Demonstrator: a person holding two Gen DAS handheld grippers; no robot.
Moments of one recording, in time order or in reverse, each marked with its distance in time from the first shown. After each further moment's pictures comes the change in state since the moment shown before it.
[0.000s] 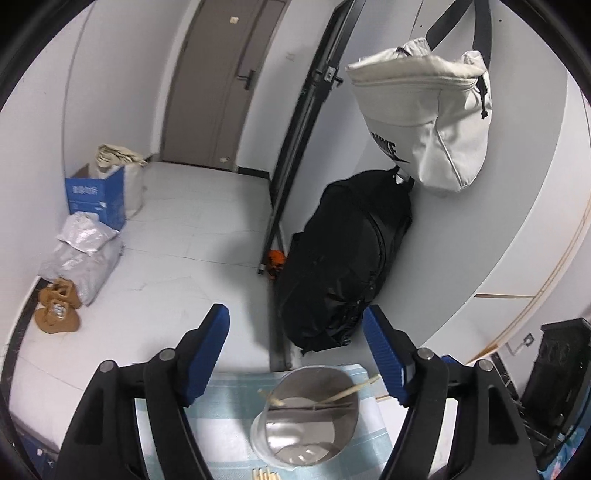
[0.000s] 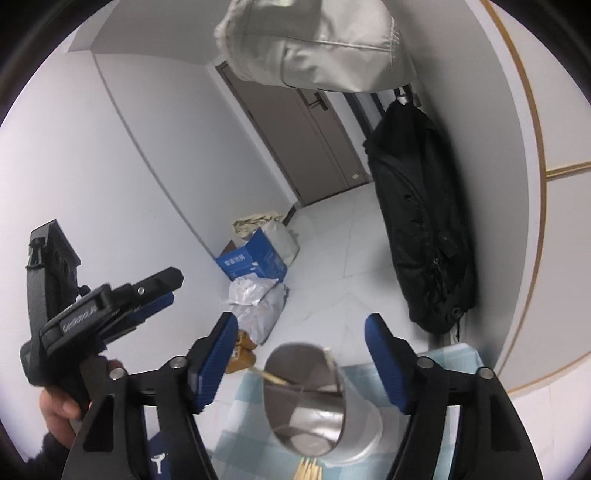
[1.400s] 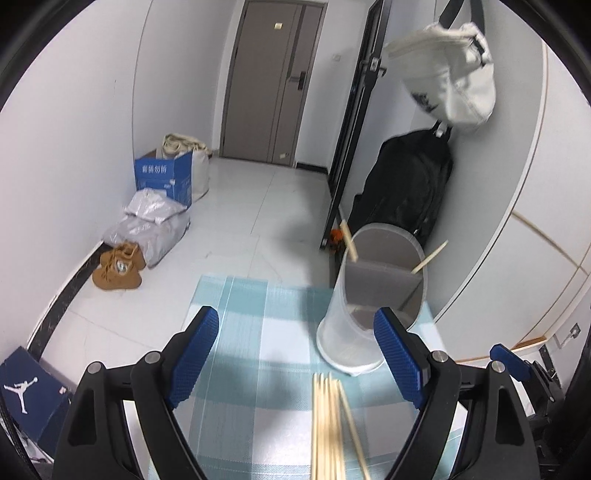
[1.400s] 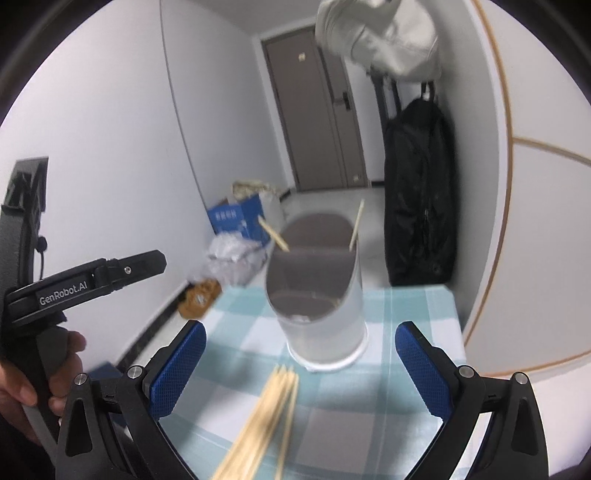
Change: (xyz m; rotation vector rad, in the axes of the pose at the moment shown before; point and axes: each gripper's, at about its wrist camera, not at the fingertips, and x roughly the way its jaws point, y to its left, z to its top) left arm -0.039 0.025 -0.149 -0.018 -0.024 0.232; right arm -0.030 0.038 -0.147 -0.262 0.044 -0.121
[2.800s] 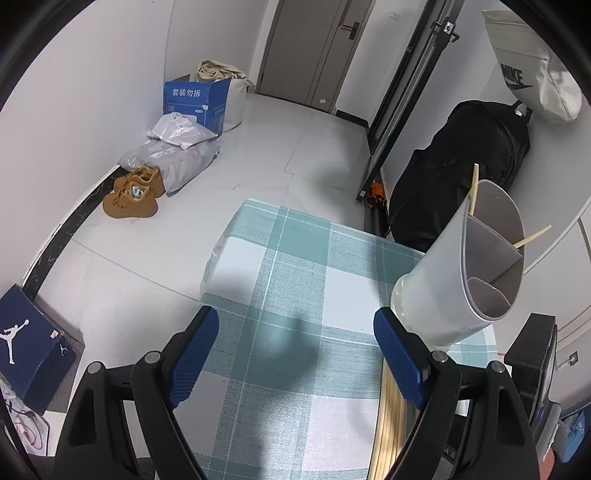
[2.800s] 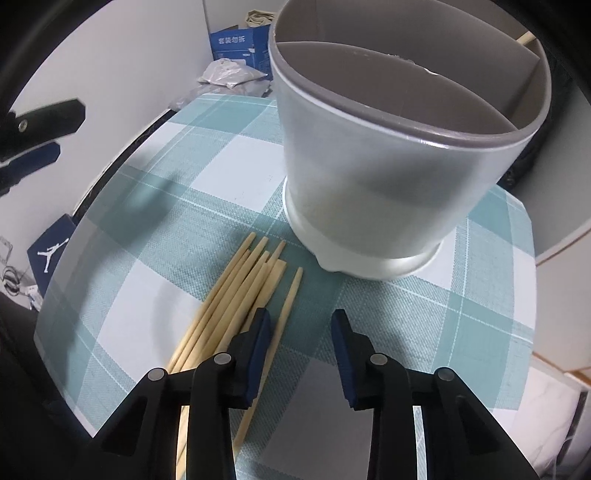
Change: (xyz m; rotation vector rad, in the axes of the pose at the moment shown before) left arm 0.063 0.070 -0.017 -0.166 0.224 0.056; right arm 0.155 0.014 -0.059 -0.239 0.616 -0.079
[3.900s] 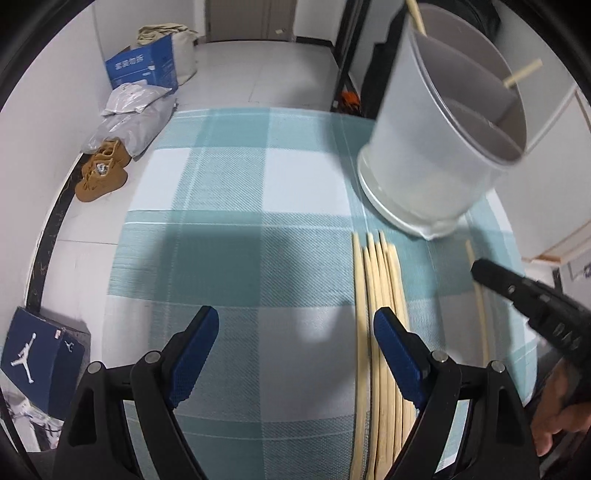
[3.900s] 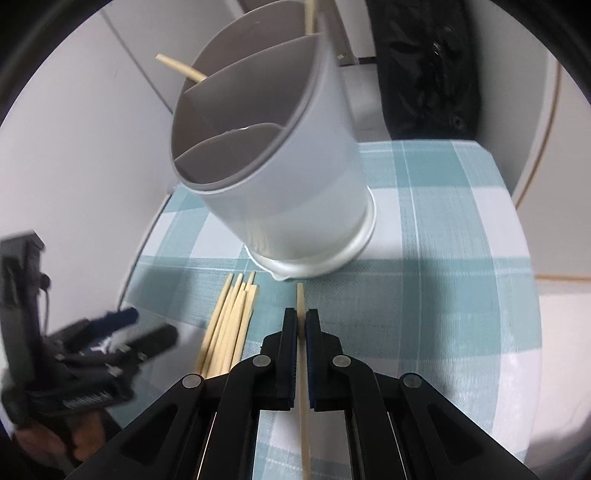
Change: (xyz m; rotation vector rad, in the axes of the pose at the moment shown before) left arm 0.034 -0.044 -0.050 0.240 0.290 0.022; right arm -0.036 -0.063 -0.033 0.368 -0.164 0.205
